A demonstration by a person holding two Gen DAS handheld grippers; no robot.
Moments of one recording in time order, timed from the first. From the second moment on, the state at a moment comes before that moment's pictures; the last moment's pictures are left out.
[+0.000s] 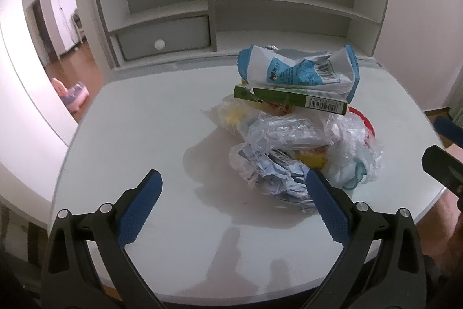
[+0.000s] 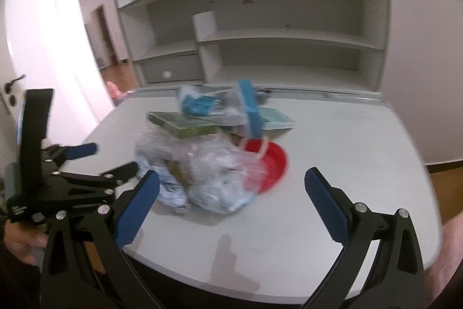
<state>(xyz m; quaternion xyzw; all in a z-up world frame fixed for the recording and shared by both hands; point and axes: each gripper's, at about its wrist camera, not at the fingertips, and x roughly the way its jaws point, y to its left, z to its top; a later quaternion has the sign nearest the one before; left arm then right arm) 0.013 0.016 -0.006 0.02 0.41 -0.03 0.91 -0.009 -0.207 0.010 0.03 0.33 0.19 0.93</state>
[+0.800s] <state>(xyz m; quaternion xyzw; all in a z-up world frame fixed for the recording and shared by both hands) 0.086 0.055 0.004 -0.02 0.44 -0.11 0.89 0.150 -0.171 0.001 0.02 0.42 0.31 0.85</state>
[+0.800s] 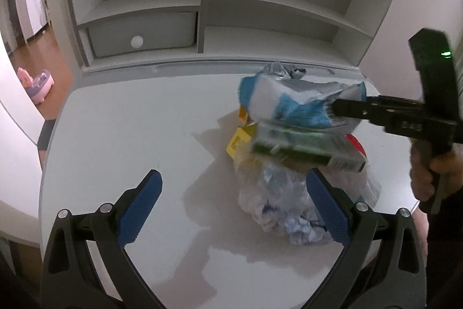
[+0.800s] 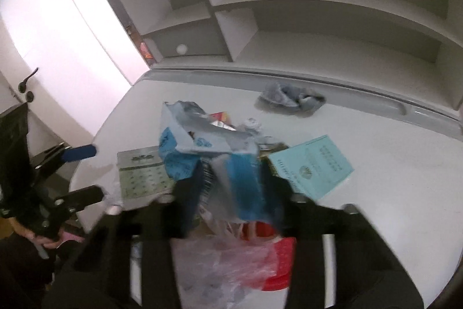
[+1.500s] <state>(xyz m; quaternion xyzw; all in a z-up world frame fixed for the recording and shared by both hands) 0.183 0.037 0.018 0.09 0.48 -0.15 0.86 0.055 -0.258 0.035 0.14 0.33 0.25 0.90</state>
